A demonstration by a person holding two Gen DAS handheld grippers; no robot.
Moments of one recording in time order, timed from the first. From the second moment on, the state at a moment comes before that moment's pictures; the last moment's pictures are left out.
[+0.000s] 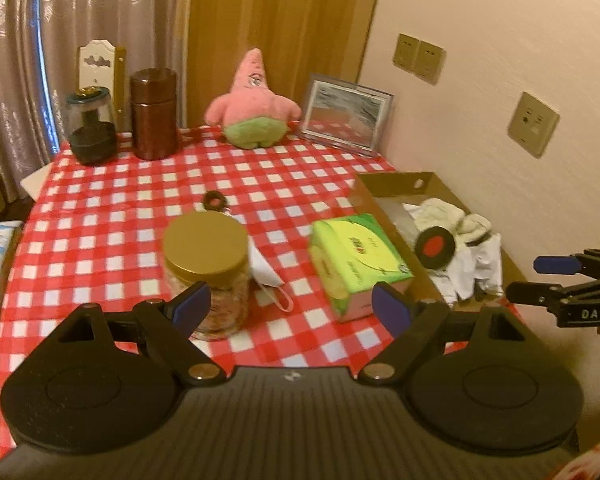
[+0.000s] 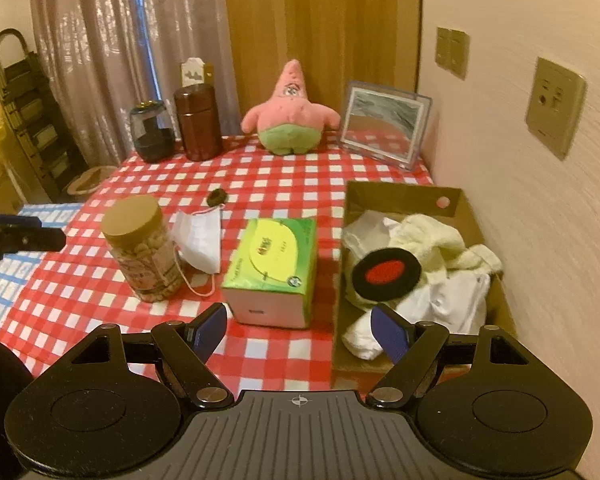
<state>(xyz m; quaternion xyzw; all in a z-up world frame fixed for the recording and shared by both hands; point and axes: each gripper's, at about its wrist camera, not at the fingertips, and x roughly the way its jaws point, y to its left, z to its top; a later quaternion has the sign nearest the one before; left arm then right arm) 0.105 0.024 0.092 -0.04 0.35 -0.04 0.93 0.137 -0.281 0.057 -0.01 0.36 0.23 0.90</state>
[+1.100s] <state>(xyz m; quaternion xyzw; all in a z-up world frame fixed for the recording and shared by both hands) 0.176 0.118 0.078 -0.02 0.39 0.01 0.92 0.194 -0.151 0.008 -0.17 0.33 0.38 0.85</state>
